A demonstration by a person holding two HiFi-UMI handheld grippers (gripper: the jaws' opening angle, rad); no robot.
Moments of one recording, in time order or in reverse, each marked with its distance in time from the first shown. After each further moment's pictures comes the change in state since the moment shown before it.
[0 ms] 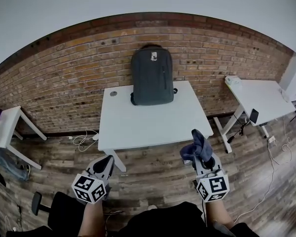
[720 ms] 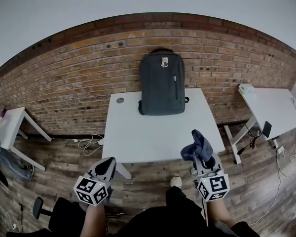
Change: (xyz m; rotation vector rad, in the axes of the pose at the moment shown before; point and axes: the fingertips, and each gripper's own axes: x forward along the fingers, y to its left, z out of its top) left arm 0.061 0.056 0.010 -0.011 0.005 0.070; right arm 0.112 -0.019 -0.019 0.014 0.001 0.078
